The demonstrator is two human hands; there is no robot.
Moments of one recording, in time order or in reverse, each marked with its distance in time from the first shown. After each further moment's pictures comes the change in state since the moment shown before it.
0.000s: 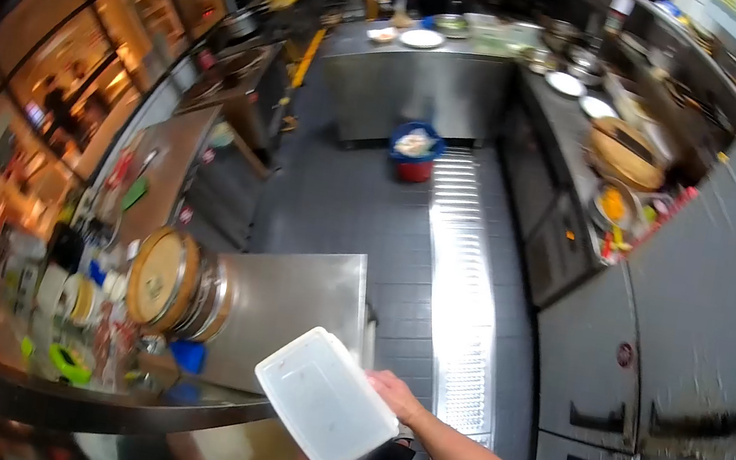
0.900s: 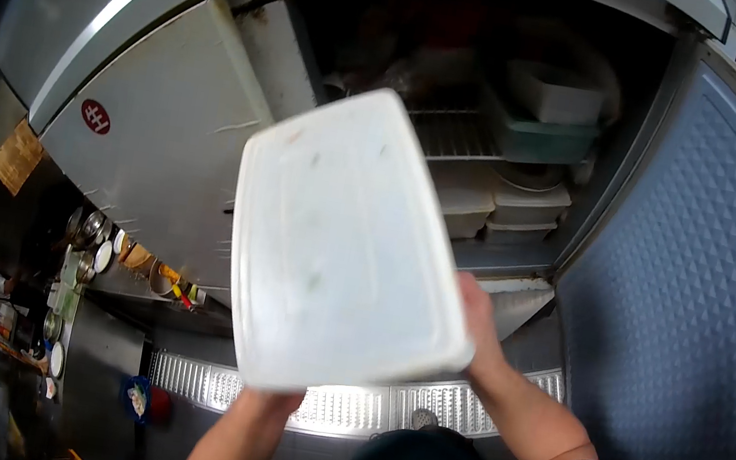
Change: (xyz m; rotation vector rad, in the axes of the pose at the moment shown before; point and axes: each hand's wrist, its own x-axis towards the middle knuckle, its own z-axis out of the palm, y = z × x) left_hand -0.349 -0.164 0.439 0.527 -1.829 -0.591; right_hand -0.675 -0.117 -0.125 0.339 2.081 -0.109
